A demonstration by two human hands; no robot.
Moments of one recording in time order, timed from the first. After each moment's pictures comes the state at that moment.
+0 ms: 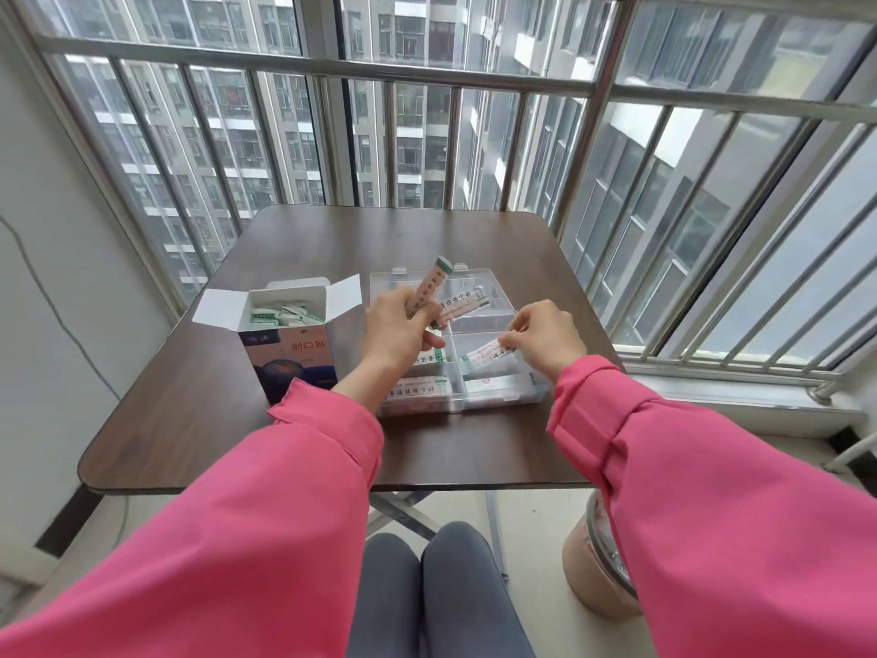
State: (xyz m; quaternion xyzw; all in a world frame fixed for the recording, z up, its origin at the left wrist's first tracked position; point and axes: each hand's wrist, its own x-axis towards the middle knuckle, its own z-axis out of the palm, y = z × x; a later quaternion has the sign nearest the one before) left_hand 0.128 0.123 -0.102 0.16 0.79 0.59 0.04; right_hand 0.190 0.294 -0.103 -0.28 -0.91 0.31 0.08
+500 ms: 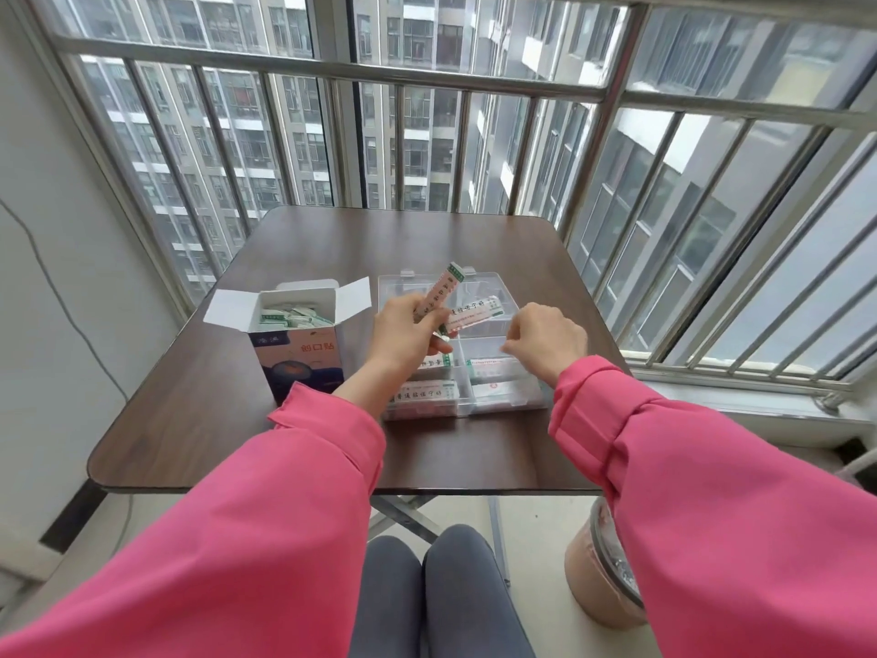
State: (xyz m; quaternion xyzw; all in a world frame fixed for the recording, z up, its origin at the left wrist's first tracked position) left_hand 0.127 0.121 -0.104 0.16 0.77 0.61 0.09; right_hand 0.186 0.279 -0.092 -0.24 -0.96 0.11 0.05
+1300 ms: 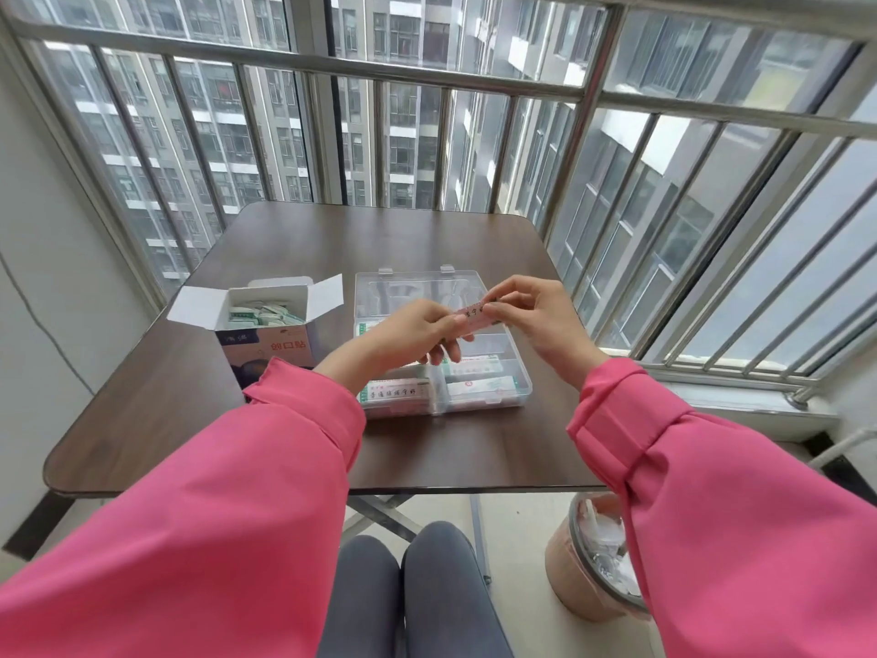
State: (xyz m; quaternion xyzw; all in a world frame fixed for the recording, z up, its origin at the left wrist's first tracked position) left_hand 0.132 0.137 -0.083 0.33 0.79 0.45 0.25; right_hand 0.202 0.300 -0.077 -0.09 -0.83 0.52 0.16
